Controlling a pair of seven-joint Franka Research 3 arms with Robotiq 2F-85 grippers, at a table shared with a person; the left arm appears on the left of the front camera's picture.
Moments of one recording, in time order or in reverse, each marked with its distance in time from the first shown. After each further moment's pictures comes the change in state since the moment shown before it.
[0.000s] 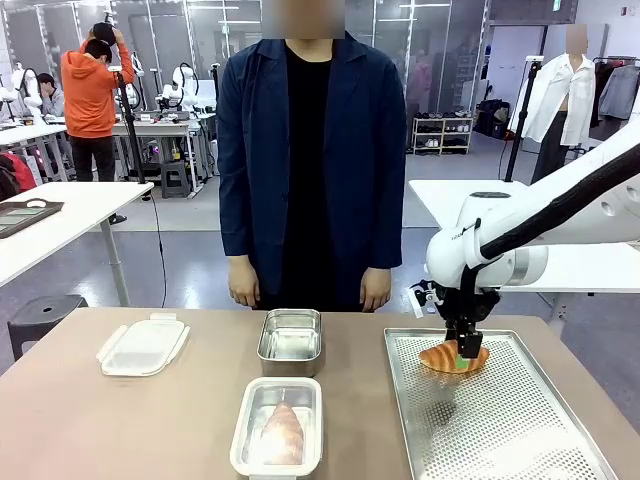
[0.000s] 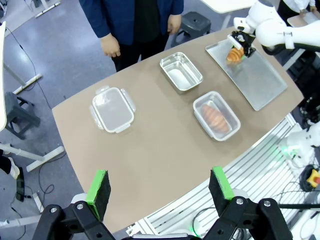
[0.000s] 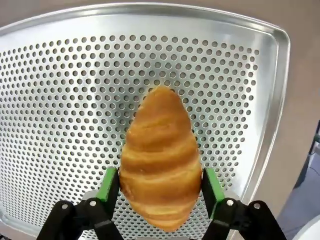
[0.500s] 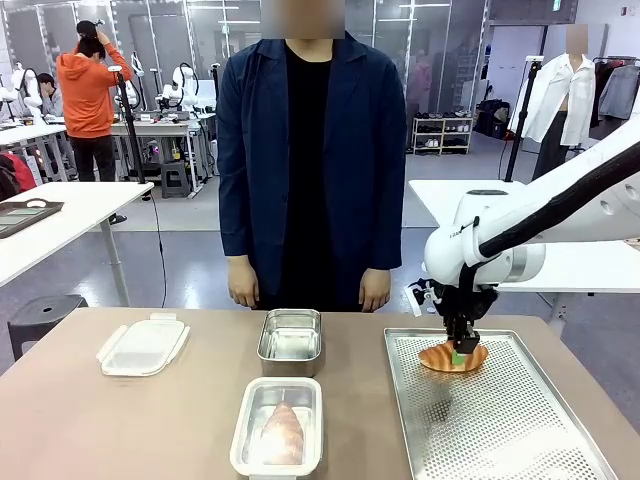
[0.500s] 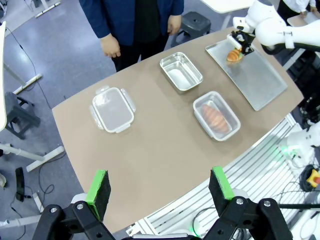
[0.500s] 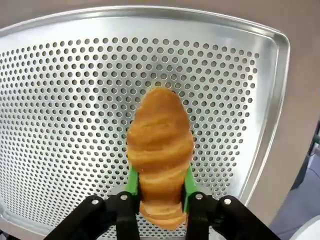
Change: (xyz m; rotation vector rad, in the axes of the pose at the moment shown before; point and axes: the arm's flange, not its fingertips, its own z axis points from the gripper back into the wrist) left arm 0.000 0.000 0.000 0.000 0.000 0.000; right arm 0.005 -0.002 0.006 0.005 0.012 0.016
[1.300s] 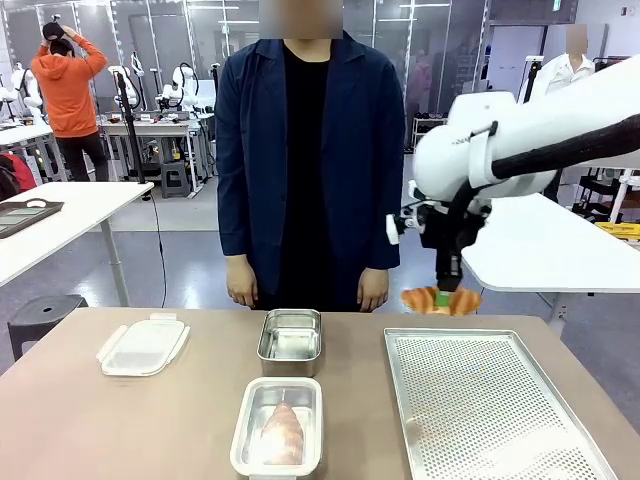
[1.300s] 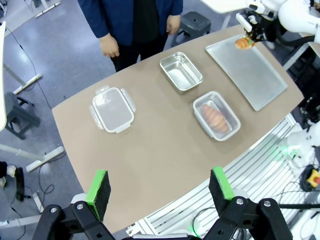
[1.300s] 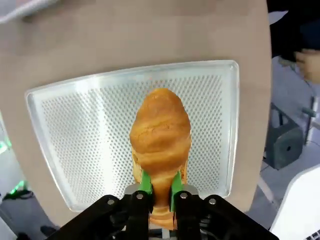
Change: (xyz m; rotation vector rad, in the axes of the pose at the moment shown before) left arm 0.000 0.000 0.000 0.000 0.000 0.000; right arm 0.066 0.048 0.160 -0.037 -0.017 -0.174
